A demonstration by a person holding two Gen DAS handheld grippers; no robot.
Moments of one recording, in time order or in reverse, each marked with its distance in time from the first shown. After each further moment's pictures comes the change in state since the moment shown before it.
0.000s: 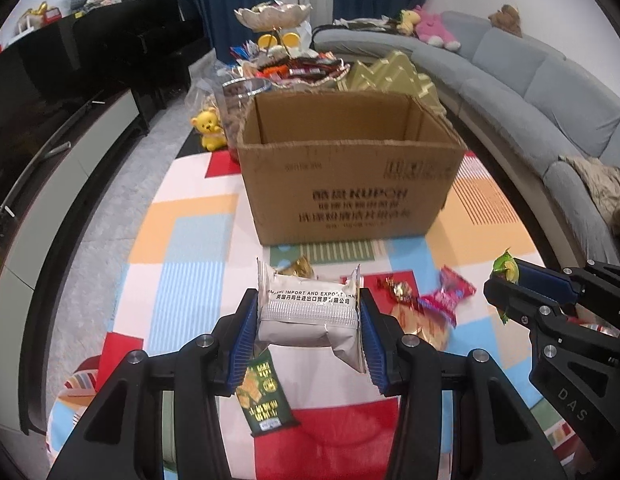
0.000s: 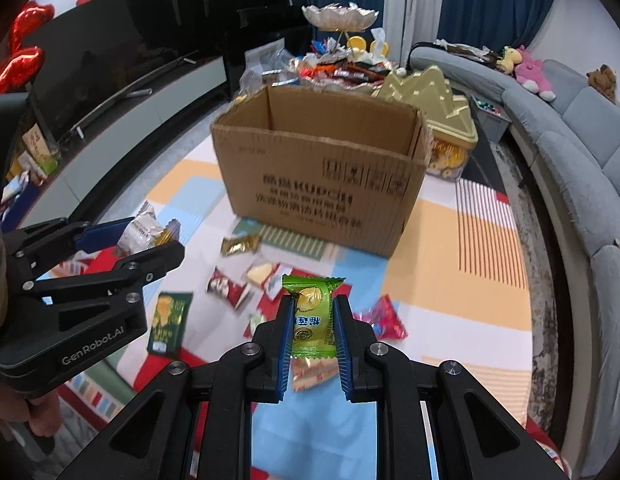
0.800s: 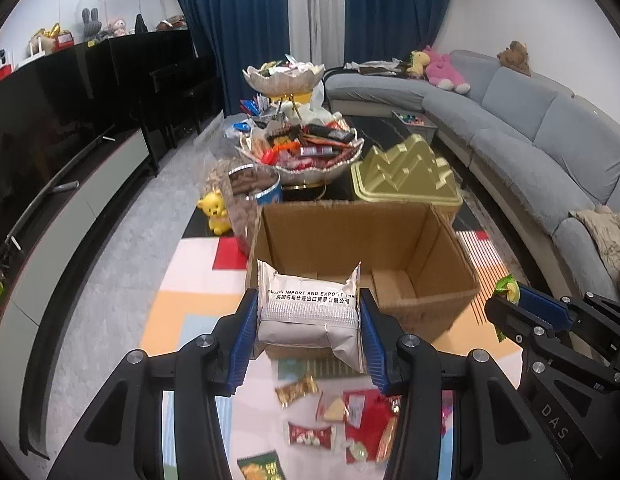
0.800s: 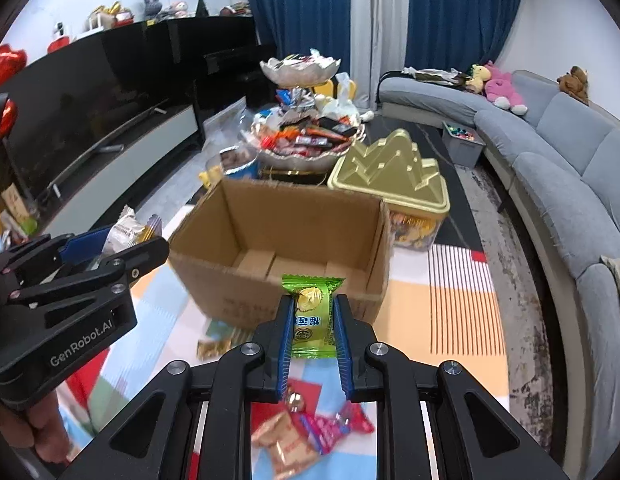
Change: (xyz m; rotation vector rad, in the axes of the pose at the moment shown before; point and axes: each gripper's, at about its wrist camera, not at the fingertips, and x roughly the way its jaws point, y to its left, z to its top) left arm -0.002 0.003 0.112 -0.025 -0.150 0.033; right arm 0.000 -0.034 0.096 0.084 -0.134 -0.067
